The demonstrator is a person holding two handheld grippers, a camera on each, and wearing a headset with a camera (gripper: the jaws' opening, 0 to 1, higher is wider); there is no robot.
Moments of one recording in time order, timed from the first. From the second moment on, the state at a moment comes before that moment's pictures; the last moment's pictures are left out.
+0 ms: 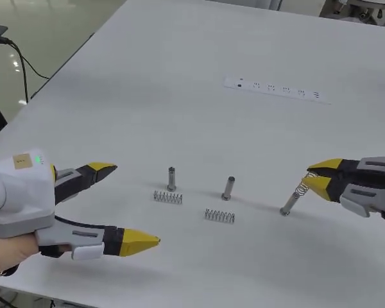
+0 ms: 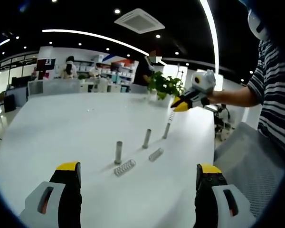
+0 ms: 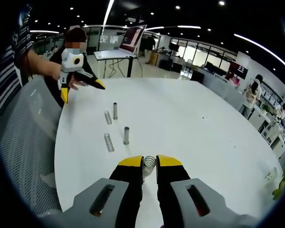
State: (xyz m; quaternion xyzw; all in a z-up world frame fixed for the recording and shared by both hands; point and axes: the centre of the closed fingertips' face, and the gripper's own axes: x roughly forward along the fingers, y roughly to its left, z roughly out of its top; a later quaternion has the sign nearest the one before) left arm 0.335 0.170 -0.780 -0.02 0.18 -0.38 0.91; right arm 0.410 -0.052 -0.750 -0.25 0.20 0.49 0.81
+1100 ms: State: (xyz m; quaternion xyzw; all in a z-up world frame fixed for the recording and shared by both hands) left arm 0.335 0.173 -0.776 -0.03 0.18 -0.37 0.91; right arm 0.411 -0.051 -0.771 -0.25 0.22 0.48 0.81
